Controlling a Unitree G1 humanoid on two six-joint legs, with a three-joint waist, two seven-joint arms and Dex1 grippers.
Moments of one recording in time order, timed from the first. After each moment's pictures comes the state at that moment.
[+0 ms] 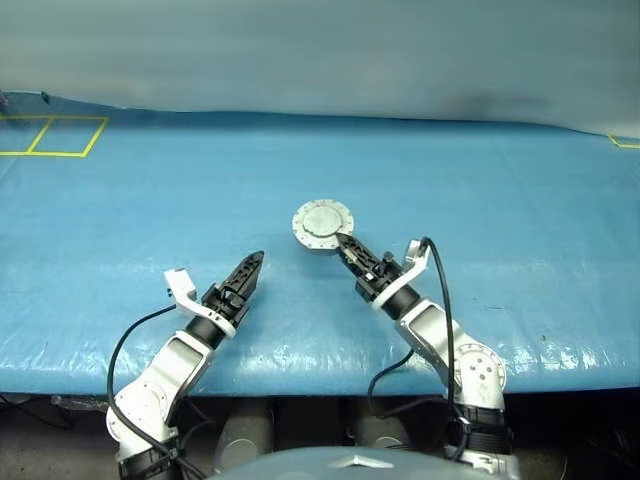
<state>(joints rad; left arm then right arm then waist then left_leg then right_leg) 0.11 -0.08 0.39 -0.31 -1.36 0.93 -0.07 -0.08 0.02 -0.13 -0.16 1.50 0.77 -0.02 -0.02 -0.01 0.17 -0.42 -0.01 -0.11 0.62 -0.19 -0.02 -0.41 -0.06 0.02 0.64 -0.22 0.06</state>
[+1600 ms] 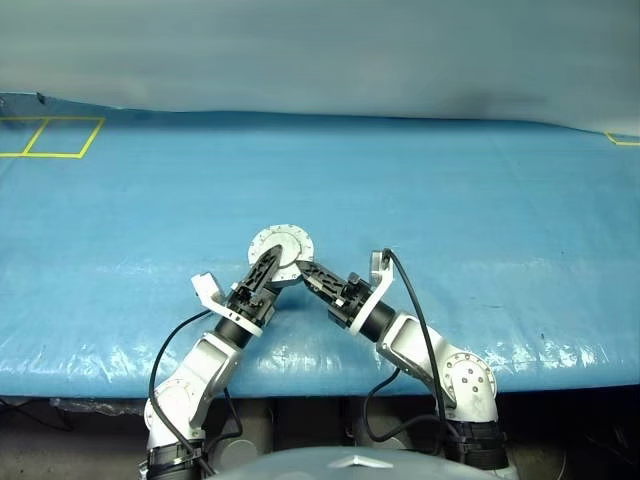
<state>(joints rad) 0.13 -0.07 0.18 -0.16 -1.54 0.77 -0.22 0.01 -0.01 0.03 -0.28 1.59 0.85 -0.15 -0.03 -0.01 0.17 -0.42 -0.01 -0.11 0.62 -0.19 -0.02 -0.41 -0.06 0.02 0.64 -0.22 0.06</state>
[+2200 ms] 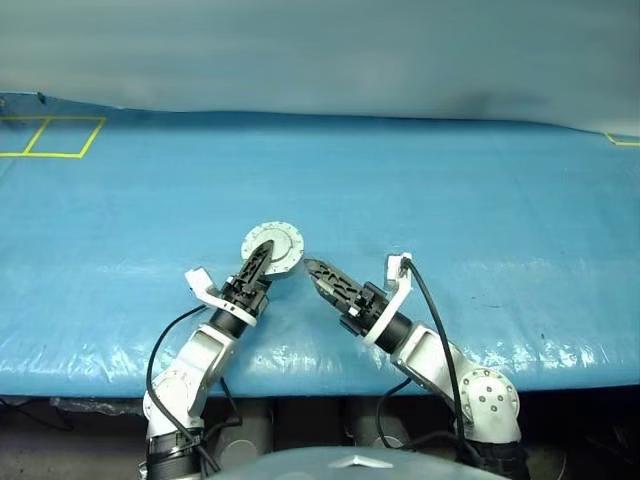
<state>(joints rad) 0.03 -0.03 0.26 -0.08 -1.51 0.70 -0.15 0.10 -0.20 0.06 -0.47 1.36 0.81 0.05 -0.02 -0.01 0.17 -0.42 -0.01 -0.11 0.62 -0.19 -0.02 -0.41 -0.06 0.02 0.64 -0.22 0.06</state>
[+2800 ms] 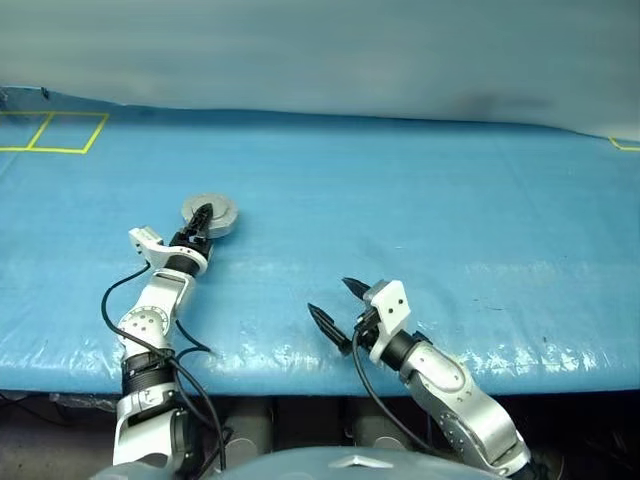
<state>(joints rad) -0.38 0.16 0.49 0.36 -1.26 0.52 -0.07 0.19 -0.37 0.38 -0.41 0.27 0.20 0.29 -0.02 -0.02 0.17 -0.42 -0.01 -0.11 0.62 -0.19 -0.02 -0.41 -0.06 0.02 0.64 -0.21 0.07</state>
